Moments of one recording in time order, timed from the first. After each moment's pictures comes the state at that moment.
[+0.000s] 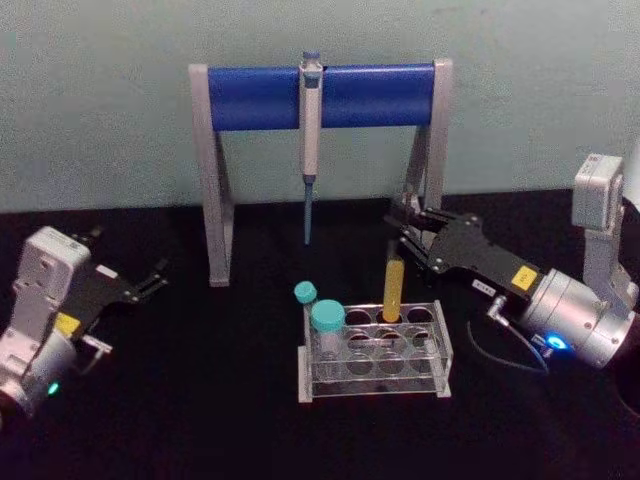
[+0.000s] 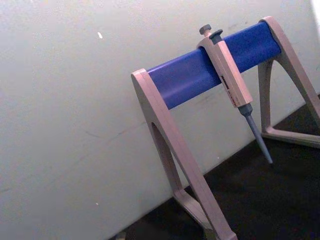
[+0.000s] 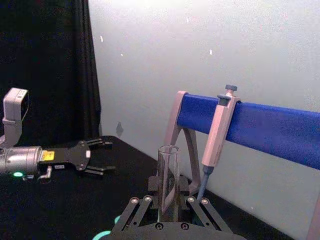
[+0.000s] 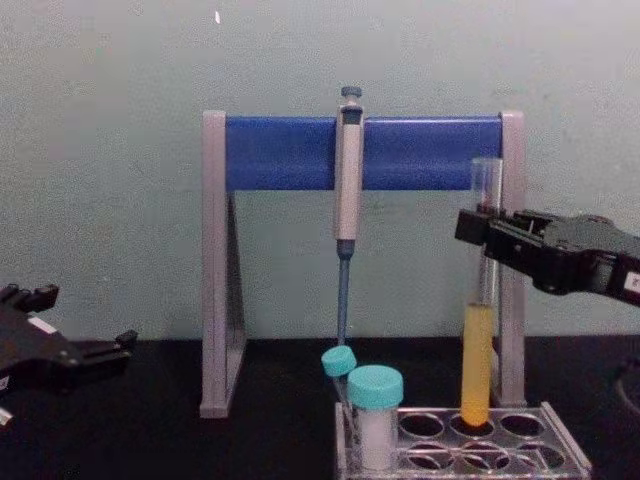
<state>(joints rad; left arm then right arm) -0.20 0.60 0.45 -1.41 -0.25 -0.12 0.03 0.29 0.48 -0.40 -1.43 0.59 -0.14 0.64</state>
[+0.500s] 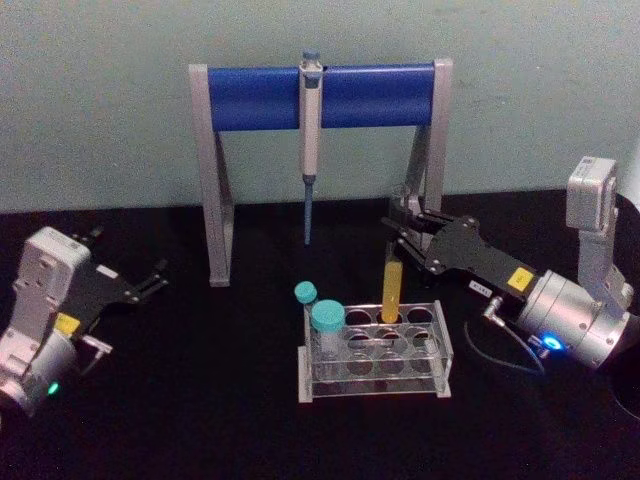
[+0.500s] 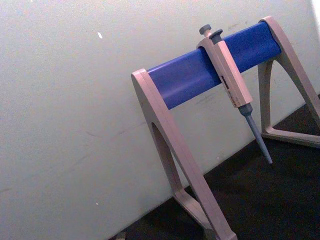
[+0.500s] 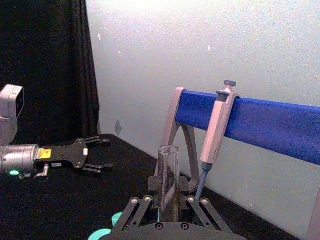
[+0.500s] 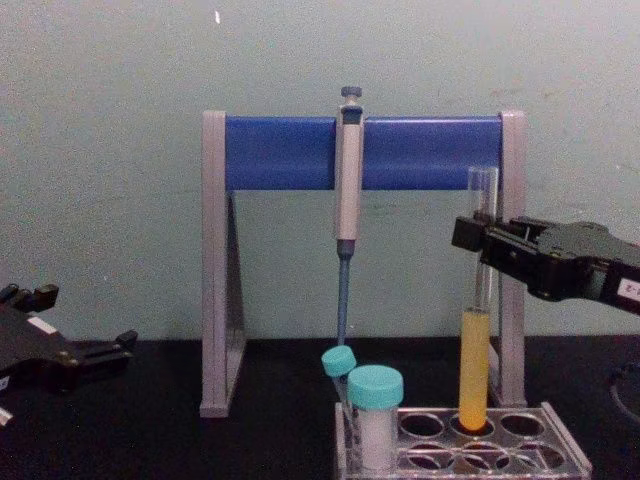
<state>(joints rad) -0.20 0.60 0.45 -1.41 -0.25 -0.12 0.03 0.30 0.47 -0.41 -1.41 0.59 -0.15 0.64</state>
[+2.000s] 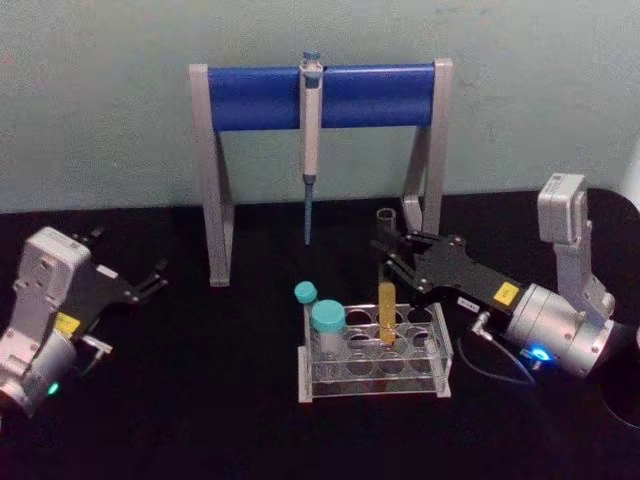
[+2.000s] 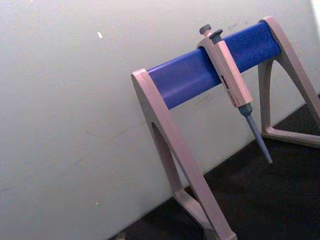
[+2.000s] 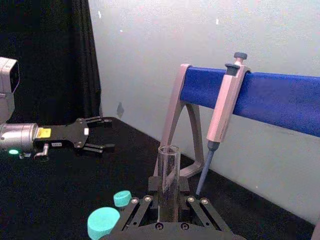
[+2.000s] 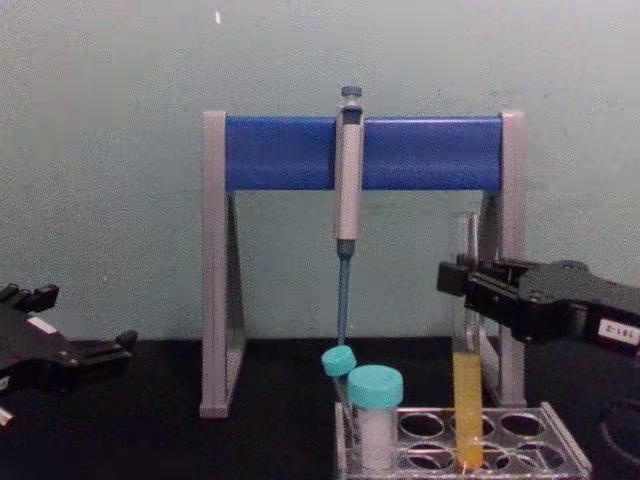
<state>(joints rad) -0.20 0.60 0.45 -1.41 -0.25 -0.12 0.03 0.32 0.46 -0.44 -1.36 0.54 -0.13 0.64</state>
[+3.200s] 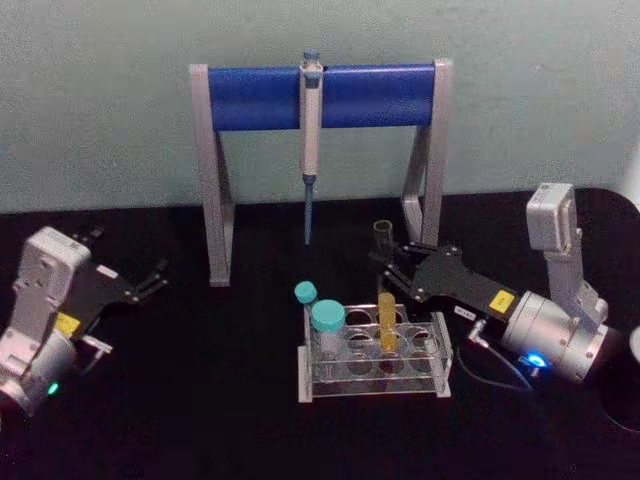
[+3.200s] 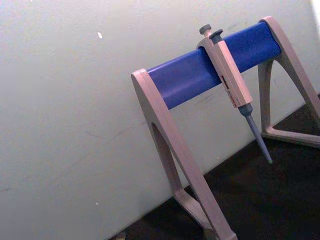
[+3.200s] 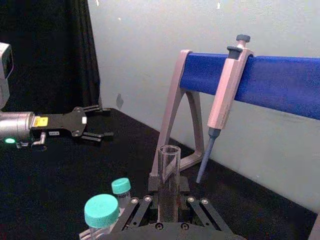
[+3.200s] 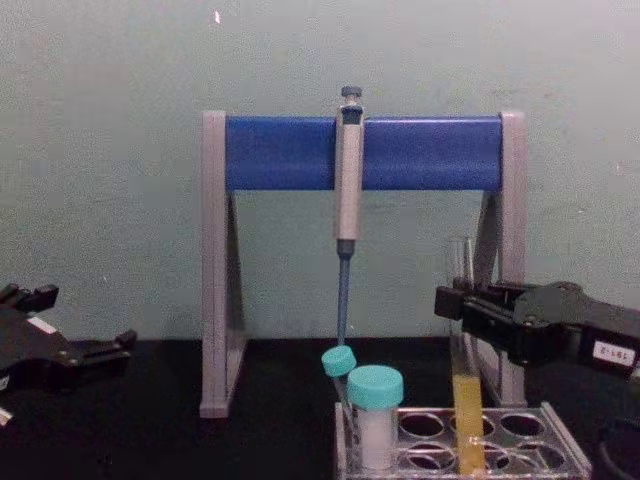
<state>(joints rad) -0.20 0.60 0.45 -1.41 -0.25 -0.12 0.03 0.33 0.45 -0.45 -1.33 0.52 -0.12 0.64</state>
